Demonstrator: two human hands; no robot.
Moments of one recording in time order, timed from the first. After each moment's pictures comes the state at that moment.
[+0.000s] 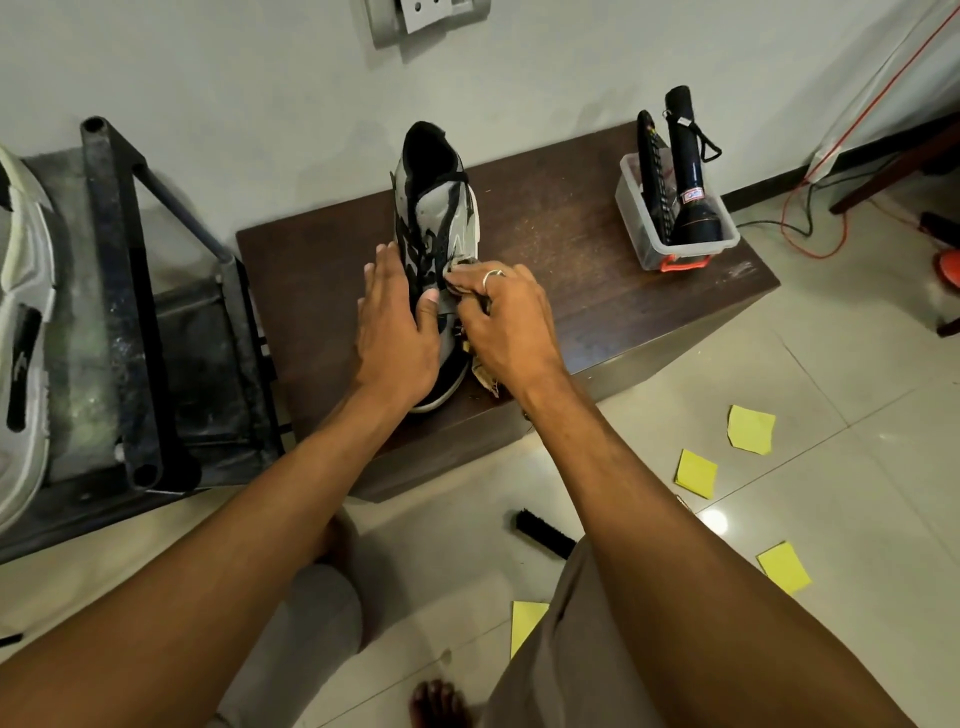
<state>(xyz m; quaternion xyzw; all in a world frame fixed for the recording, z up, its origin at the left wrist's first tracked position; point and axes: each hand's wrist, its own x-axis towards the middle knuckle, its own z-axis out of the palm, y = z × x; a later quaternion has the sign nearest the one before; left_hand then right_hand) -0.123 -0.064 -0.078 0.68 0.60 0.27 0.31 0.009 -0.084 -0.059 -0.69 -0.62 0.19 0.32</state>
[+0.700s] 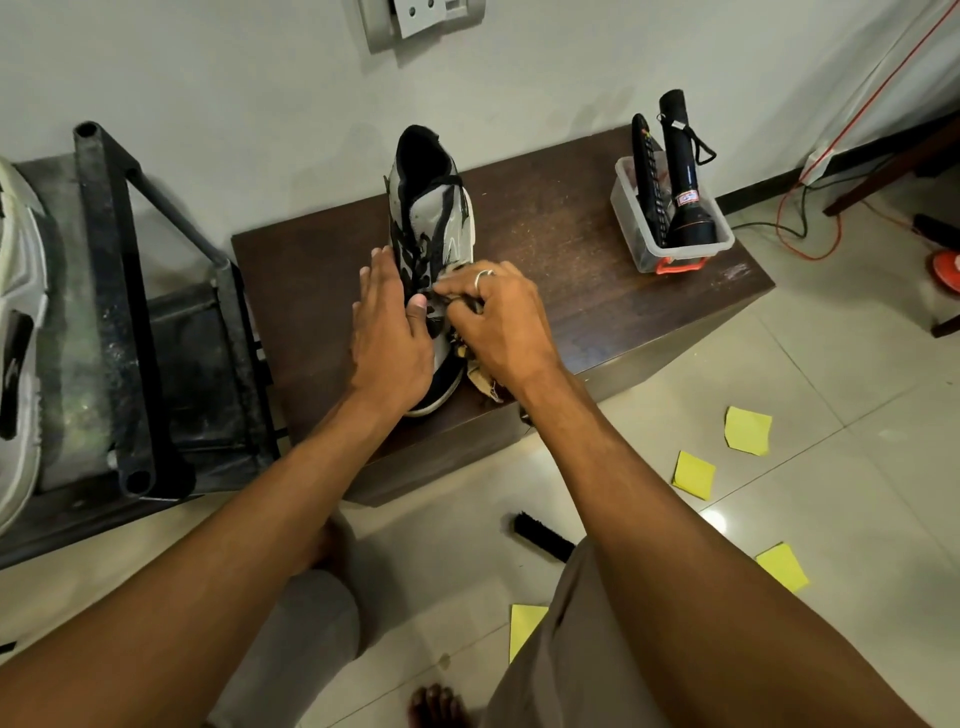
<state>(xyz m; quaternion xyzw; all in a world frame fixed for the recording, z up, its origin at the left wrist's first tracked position) -0.123 -0.064 -0.077 0.68 0.60 0.27 0.31 0.016 -0.077 -0.060 -0.66 -0.64 0.20 0.34</state>
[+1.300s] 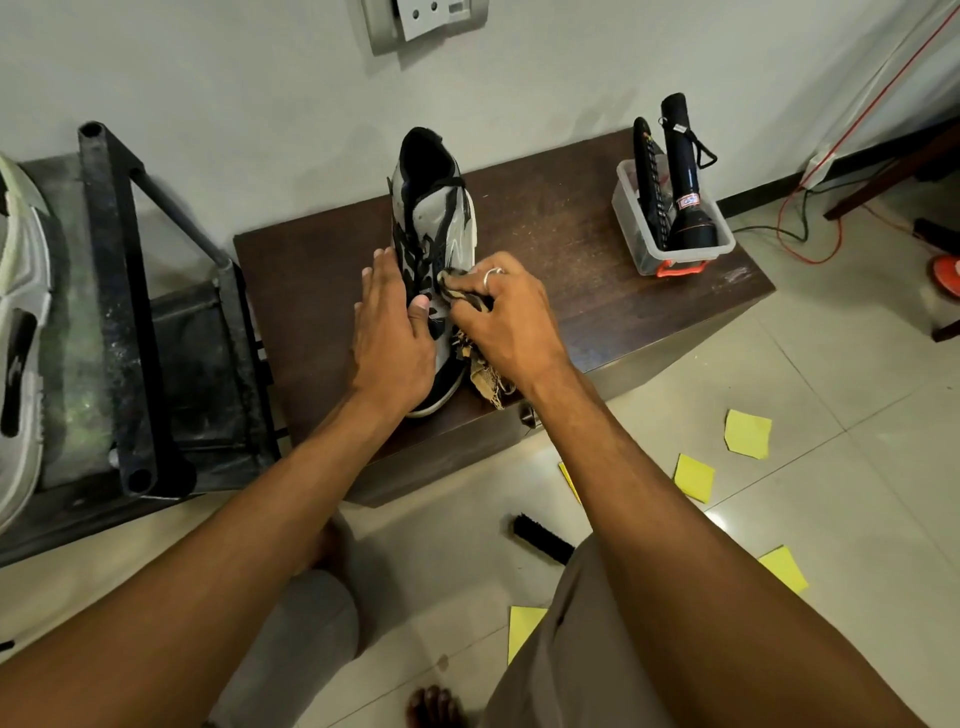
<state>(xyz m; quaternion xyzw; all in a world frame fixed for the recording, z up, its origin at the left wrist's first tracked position) -0.123 -0.064 -0.079 0.68 0.60 0.28 0.31 0.019 -0.078 -0.053 -0.66 -0.62 0.24 0.35</state>
